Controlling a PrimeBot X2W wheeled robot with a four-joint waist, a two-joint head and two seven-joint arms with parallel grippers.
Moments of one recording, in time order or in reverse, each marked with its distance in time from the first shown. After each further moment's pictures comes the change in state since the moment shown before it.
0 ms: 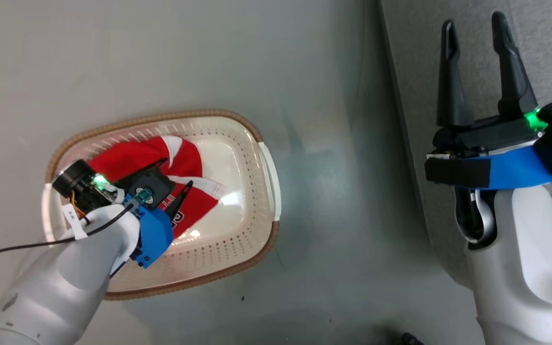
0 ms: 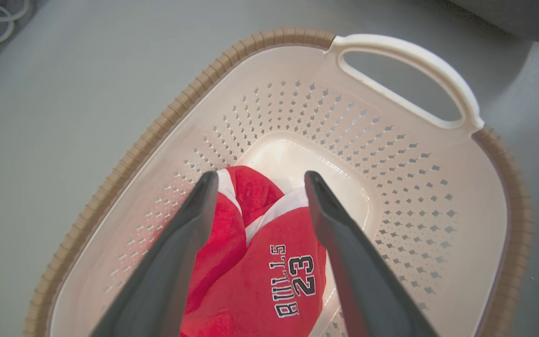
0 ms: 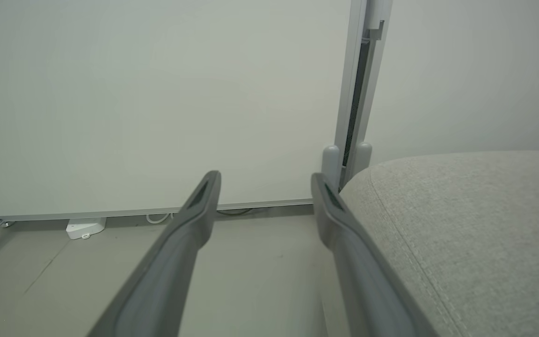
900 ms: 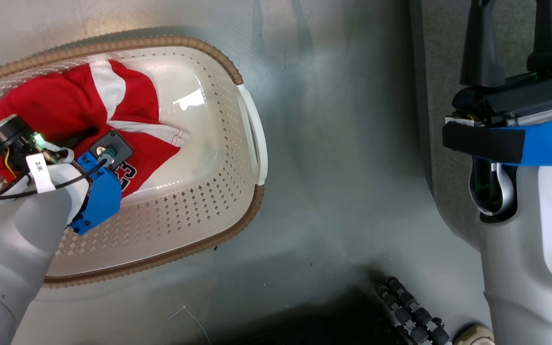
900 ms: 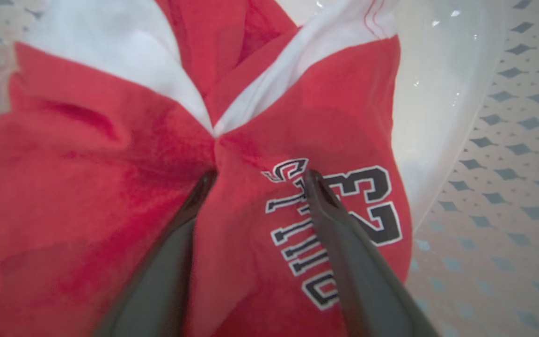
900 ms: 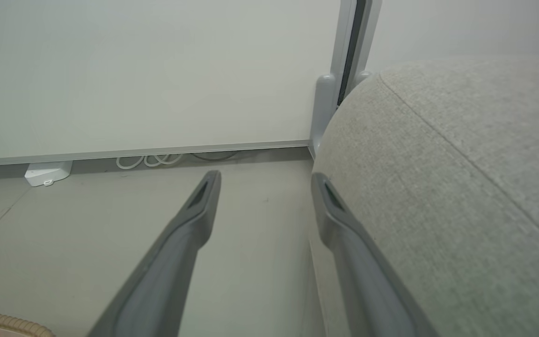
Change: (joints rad) left arm -0.208 0.049 -0.211 0.219 0.034 0.000 0.142; right arm -0.094 0.000 -0.012 -0.074 0.034 0.000 0.000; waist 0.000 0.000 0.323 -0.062
